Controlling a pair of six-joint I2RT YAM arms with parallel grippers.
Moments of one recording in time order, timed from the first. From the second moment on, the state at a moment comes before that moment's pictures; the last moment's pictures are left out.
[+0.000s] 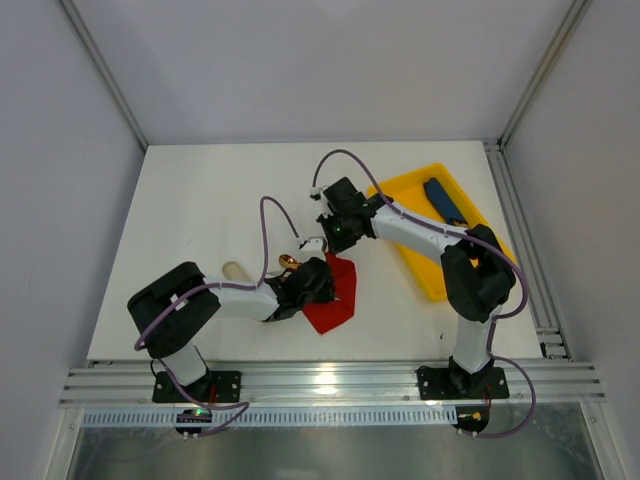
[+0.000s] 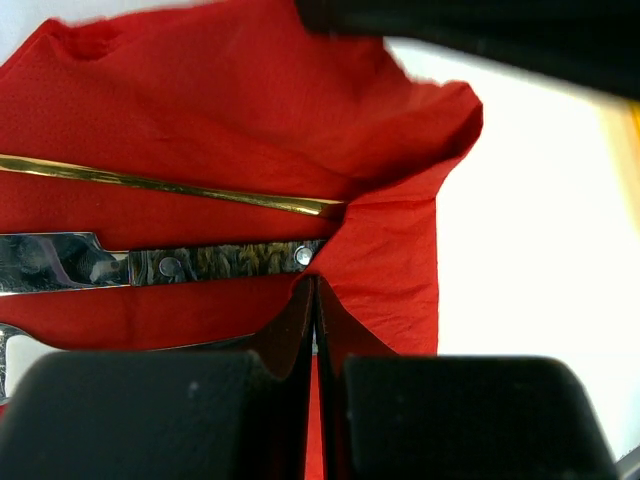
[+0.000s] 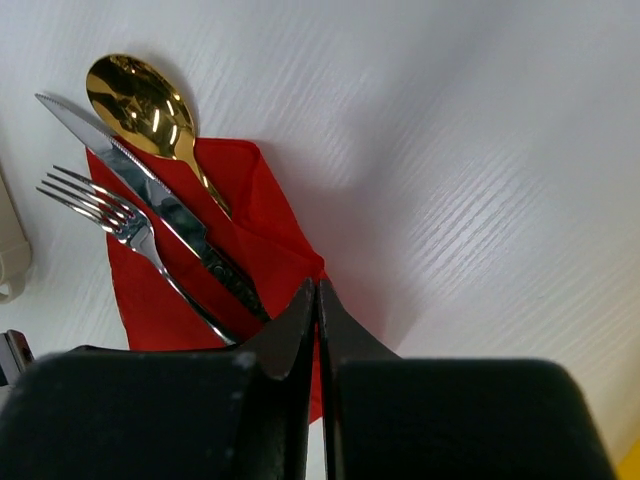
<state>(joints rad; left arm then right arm) -0.97 1.67 0.70 0.26 -0.29 -0.79 0.67 1.87 1.42 -0.57 -0.11 0.16</state>
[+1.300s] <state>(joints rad) -0.99 1.61 0.68 0.15 -0.35 -0.81 0.77 1.73 1.29 -0.54 -0.12 0.21</state>
